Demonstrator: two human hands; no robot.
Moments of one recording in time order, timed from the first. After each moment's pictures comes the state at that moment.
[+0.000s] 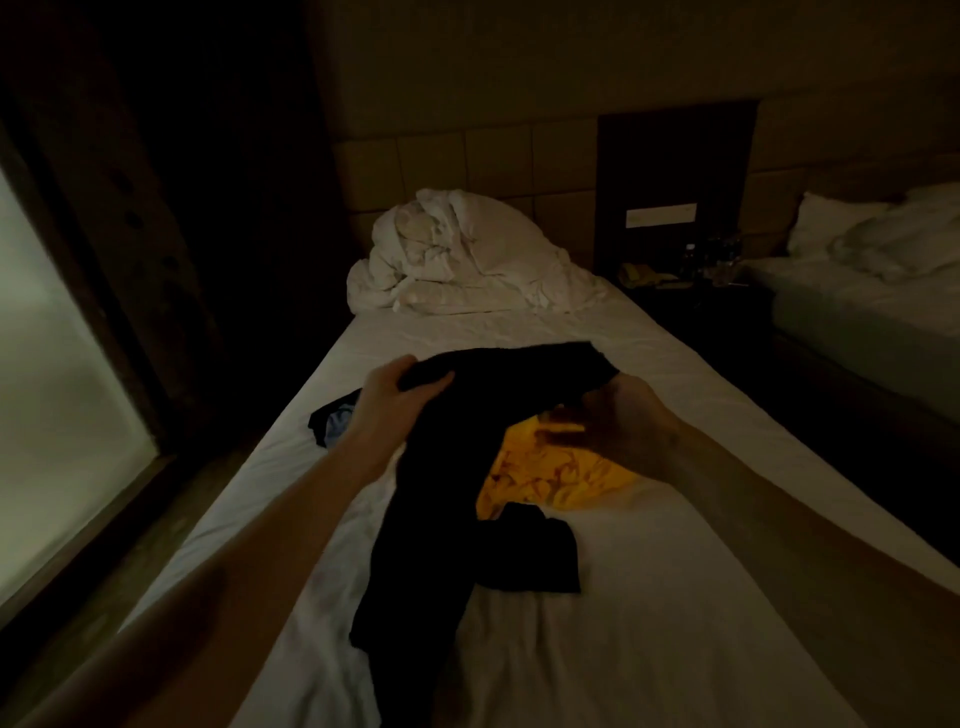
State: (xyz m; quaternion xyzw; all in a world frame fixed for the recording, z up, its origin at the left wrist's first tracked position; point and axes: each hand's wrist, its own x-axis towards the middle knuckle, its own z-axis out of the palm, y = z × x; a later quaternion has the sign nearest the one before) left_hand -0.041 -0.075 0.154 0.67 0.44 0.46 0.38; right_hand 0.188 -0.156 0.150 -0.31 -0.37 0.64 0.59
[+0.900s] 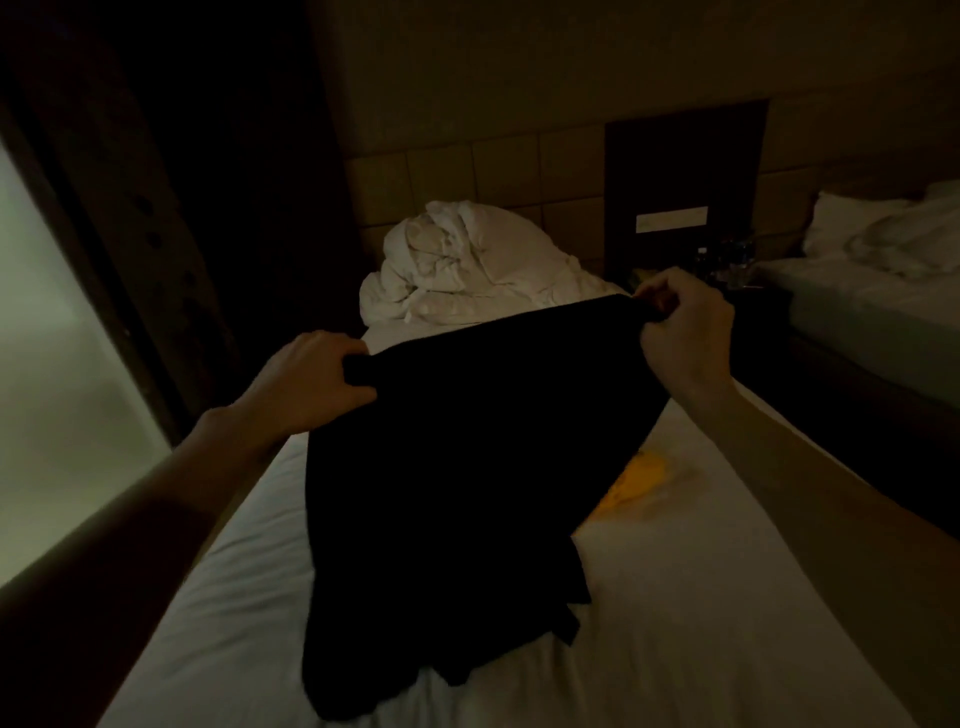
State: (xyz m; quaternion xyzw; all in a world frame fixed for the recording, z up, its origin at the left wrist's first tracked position) left_hand -0.118 -0.070 0.236 0.85 0.49 0.19 -0.03; right_hand 0.225 -0.150 0.199 -0.57 -0.54 -0.06 0.61
